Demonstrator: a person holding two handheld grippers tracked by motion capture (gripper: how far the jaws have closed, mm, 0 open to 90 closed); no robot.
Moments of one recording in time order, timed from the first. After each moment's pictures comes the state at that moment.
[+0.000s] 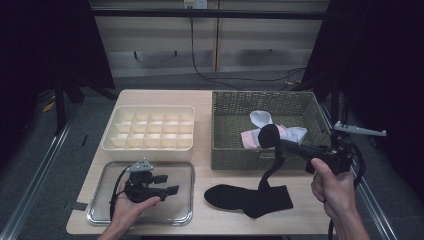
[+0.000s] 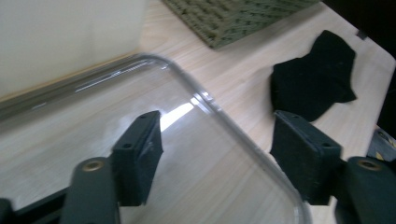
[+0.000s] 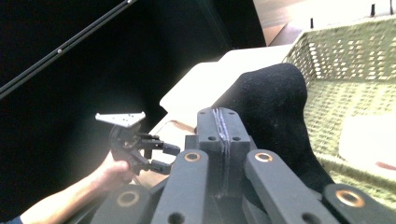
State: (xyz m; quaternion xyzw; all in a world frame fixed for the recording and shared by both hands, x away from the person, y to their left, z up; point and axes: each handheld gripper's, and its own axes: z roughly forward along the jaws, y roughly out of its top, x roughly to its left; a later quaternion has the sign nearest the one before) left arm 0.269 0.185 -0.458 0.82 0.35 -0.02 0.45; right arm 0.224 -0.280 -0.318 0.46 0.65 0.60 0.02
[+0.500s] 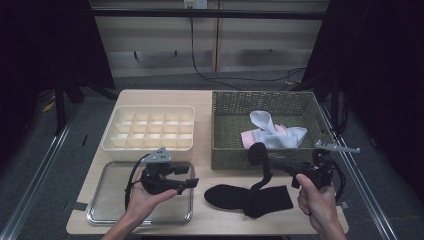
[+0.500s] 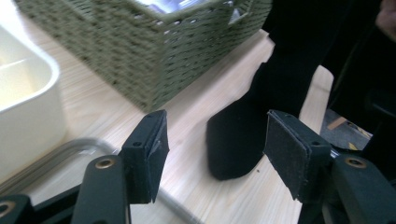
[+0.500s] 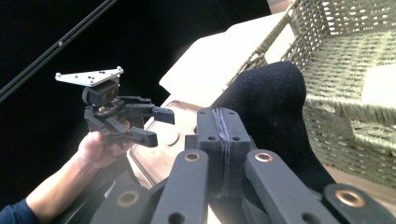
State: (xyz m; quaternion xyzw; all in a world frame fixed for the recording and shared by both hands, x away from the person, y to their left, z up) left arm 0.273 0.134 -0.417 0.82 0.28 -0.02 0.49; right arm 0.222 -0.269 -0.377 0.48 0.65 0.59 -0.03
